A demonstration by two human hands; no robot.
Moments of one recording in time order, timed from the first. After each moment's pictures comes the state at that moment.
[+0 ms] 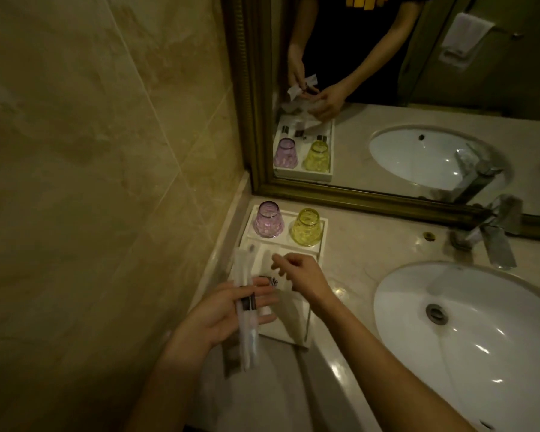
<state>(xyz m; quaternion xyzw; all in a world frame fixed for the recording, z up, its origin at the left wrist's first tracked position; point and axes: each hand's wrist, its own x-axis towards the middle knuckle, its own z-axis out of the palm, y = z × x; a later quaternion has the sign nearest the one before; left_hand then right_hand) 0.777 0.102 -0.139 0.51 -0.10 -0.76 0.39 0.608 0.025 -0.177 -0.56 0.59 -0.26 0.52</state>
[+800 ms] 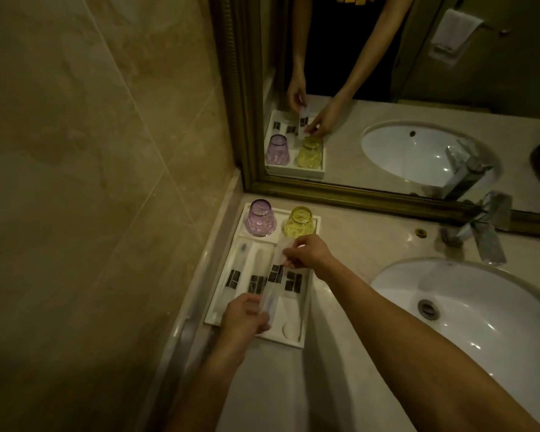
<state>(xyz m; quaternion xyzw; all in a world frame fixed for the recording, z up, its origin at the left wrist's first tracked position) 0.729 0.111 -0.202 0.73 -0.25 -0.55 0.33 0.584 -0.049 -0.205 -0.45 0.64 -0.19 0.60</state>
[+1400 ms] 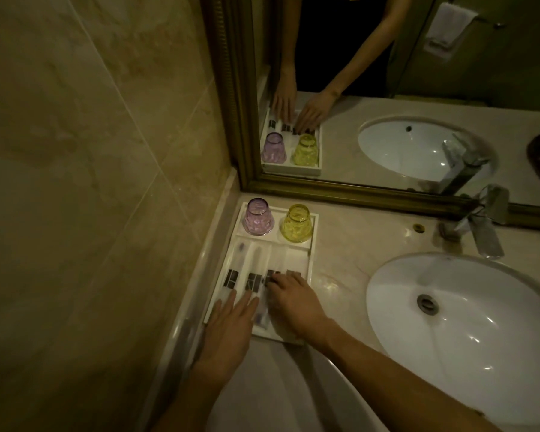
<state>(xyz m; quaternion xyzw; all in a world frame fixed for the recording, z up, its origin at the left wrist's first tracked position) 0.762 0.130 -0.242 0.65 -0.74 -0.12 -0.09 0.594 0.050 -0.256 -0.88 0.45 -0.02 0.12</state>
